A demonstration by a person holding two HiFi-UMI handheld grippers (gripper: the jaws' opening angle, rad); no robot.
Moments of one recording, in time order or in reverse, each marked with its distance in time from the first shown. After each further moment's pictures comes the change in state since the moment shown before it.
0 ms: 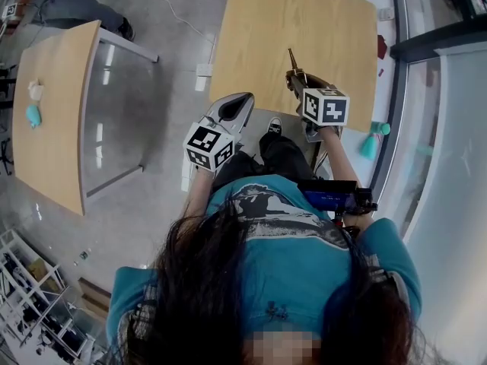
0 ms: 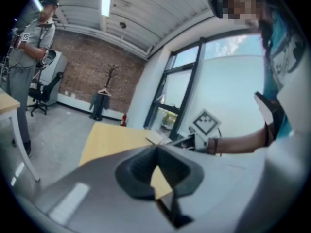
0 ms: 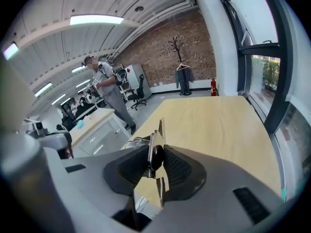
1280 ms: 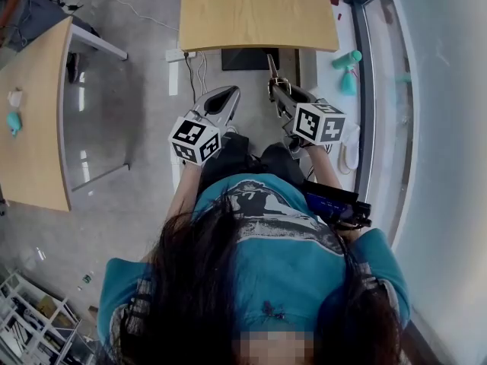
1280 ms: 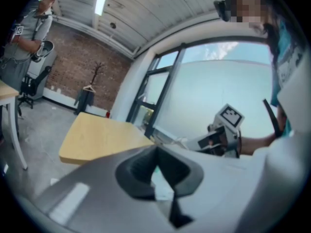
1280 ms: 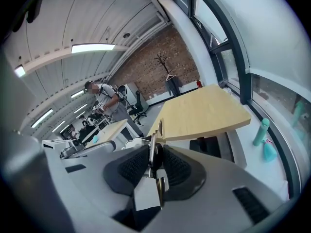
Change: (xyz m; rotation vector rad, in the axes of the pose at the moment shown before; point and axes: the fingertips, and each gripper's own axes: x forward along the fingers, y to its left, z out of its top) left arm -0.137 -0.152 -0.100 0.007 0.000 -0.183; right arm -0.206 0.123 -0.189 0.245 -0.160 0.015
